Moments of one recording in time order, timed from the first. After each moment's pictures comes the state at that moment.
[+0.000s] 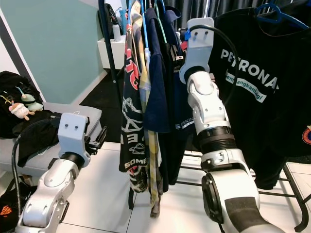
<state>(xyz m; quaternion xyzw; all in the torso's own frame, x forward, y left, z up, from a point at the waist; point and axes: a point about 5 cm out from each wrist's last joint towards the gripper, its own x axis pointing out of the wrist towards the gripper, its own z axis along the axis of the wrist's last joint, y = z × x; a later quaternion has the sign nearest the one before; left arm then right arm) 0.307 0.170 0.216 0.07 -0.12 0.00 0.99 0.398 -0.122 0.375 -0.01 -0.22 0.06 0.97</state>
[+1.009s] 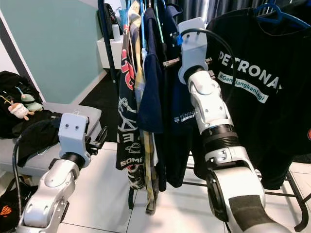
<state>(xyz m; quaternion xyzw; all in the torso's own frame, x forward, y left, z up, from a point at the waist) 0.307 0.169 0.215 0.07 -0.12 -0.01 0.99 0.381 -0.116 0.398 -0.11 -0.33 0.09 0.93</state>
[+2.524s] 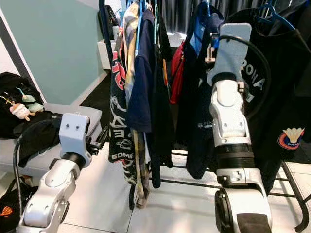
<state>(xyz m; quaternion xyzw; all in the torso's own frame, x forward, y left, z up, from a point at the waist) 0.307 0.168 0.215 0.07 -0.12 -0.01 0.99 0.370 -0.175 0.367 -0.05 -0.28 -0.11 0.95</state>
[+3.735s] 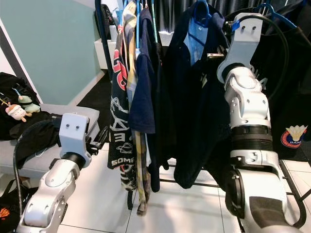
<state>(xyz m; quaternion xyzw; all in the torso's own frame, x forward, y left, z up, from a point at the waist) 0.307 0.169 0.215 0.07 -0.12 -0.01 0.99 0.382 -0.194 0.393 -0.02 -0.20 0.00 0.98</state>
